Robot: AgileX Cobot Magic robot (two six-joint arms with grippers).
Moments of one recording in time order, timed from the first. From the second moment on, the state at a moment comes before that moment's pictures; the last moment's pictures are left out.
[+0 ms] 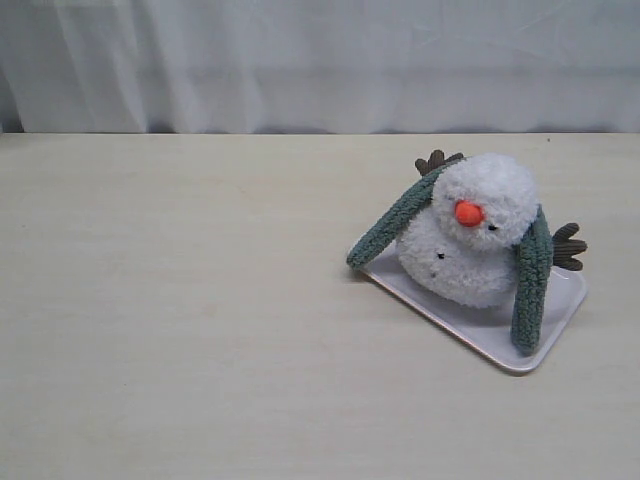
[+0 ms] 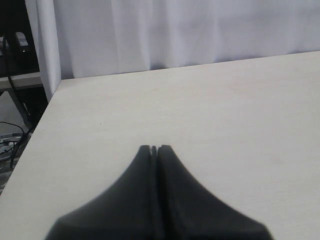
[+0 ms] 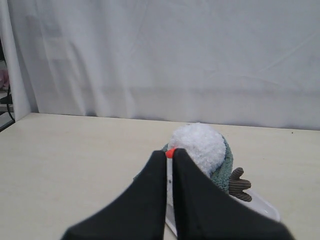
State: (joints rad) left arm -0.09 0.00 0.00 0.04 0.32 0.06; right arm -0.07 0.01 -0.56 0.44 0.82 -0.30
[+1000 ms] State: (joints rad) left arm -0.09 0.00 0.00 0.04 0.32 0.06; right arm -0.07 0.00 -0.09 0.02 0.06 0.10
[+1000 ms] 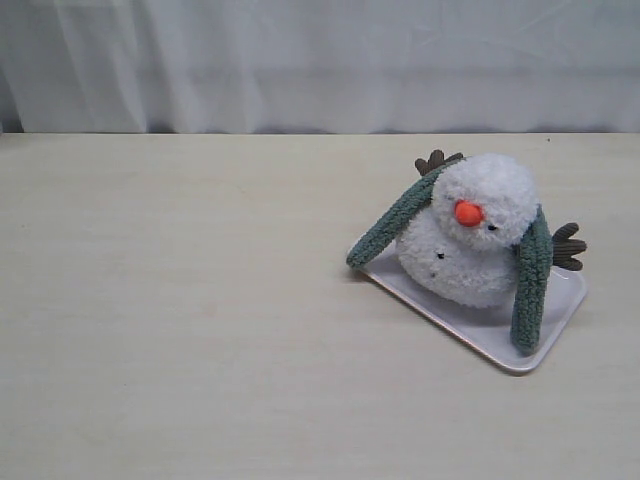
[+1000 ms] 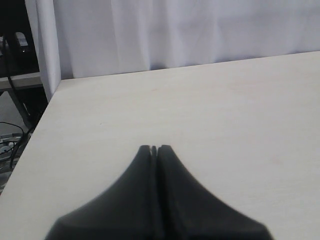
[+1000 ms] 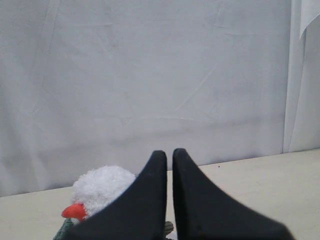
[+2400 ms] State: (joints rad) left arm -0.09 0.00 0.00 0.04 0.32 0.06; right arm -0.05 0.00 0.00 -0.06 0.17 0.11
